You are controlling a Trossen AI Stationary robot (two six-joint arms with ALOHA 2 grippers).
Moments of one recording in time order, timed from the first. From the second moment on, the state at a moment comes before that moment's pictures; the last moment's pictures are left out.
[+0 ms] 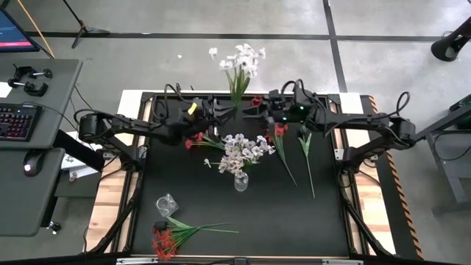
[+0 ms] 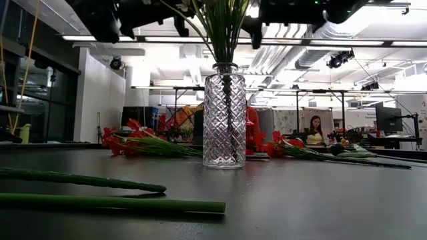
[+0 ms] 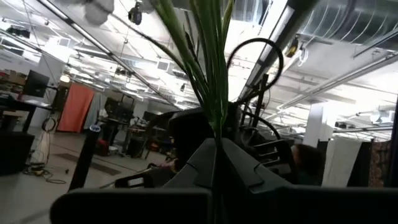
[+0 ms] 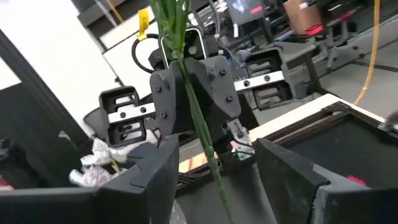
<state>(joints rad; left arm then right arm) 0.18 1.51 0.77 1.22 -0.04 -0.26 -0.31 1.38 0.94 0.48 -0.37 0.49</state>
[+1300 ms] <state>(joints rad) 0.18 1.51 0.78 1.16 -0.03 -0.26 -0.29 1.46 1.09 0.37 -0.45 0.36</state>
